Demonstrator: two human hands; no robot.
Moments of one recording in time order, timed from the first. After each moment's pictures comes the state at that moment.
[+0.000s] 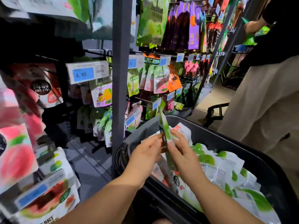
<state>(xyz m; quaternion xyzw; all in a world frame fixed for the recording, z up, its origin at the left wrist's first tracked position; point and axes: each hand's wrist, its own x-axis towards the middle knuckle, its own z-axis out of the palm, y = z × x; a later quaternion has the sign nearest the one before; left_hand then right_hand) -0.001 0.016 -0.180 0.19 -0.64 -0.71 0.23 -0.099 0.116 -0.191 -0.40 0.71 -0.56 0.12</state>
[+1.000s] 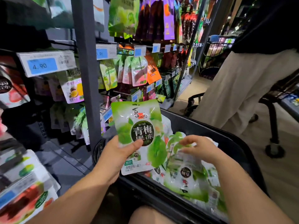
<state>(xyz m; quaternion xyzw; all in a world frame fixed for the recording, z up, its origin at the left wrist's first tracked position) -0.003 0.005 -0.210 0.16 -0.57 -0.76 0.27 -0.203 0.201 -0.183 -0.32 0.90 -0.25 0.15</state>
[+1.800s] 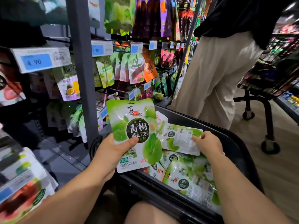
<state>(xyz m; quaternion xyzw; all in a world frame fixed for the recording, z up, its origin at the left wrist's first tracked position) 0.000 0.005 -0.213 0.18 -0.54 -0.79 0.24 -0.242 0.219 -0.215 -0.06 0.97 -0.23 0.02</state>
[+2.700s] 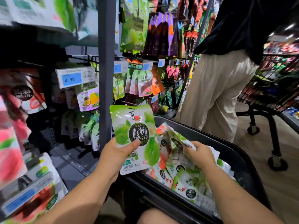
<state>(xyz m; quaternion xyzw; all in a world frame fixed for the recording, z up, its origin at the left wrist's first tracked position) 0.020 -0.006 -0.197 0.21 -0.55 -0.75 0.30 -0.207 0.190 -0.226 -0.17 0.93 -0.33 0.03</state>
